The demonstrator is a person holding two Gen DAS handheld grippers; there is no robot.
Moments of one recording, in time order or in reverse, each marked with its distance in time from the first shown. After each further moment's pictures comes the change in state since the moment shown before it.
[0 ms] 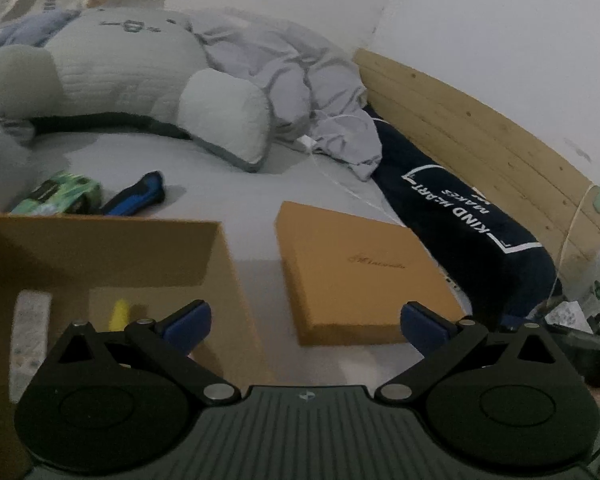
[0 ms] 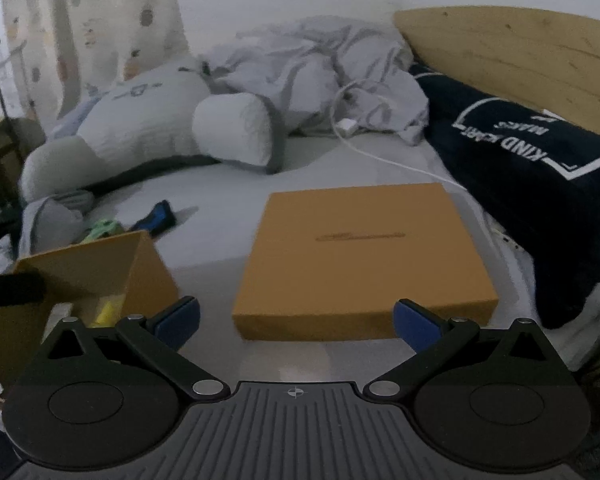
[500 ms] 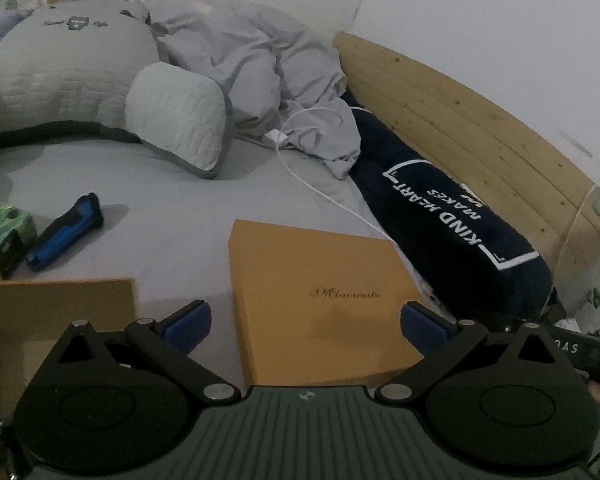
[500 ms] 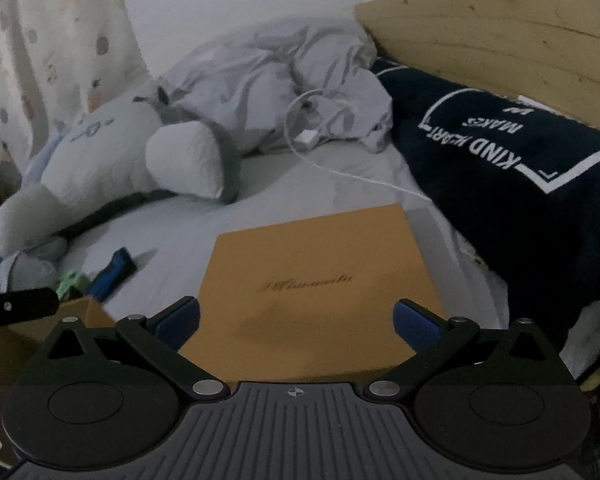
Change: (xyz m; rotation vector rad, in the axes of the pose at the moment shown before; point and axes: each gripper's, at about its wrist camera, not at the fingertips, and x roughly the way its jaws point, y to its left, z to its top) left arm 0.076 -0.037 0.050 -0.011 0.061 -0.032; right arm 0.037 -0.085 0.060 0.114 -0.003 -0.001
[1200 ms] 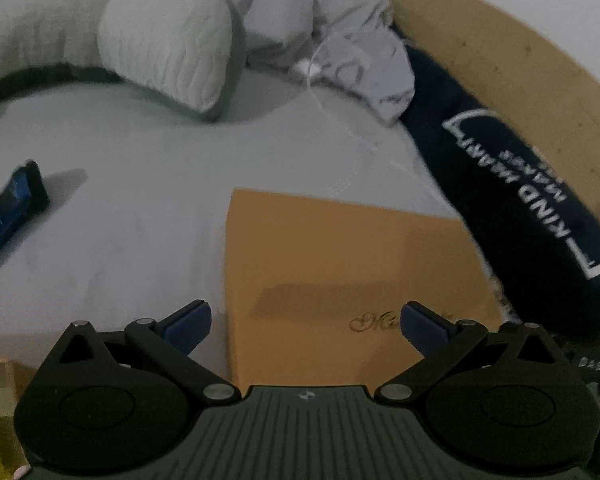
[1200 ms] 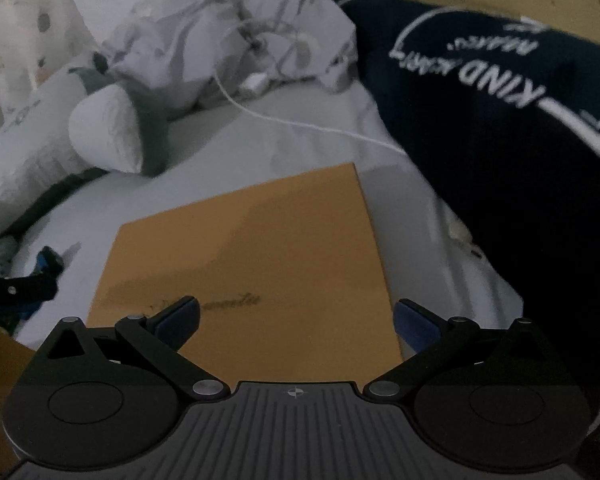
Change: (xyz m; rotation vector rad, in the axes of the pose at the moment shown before) left arm 0.157 0.012 0.027 -0.022 0.208 0.102; right arm 0.144 -0.088 0.017 0.081 0.182 -0.013
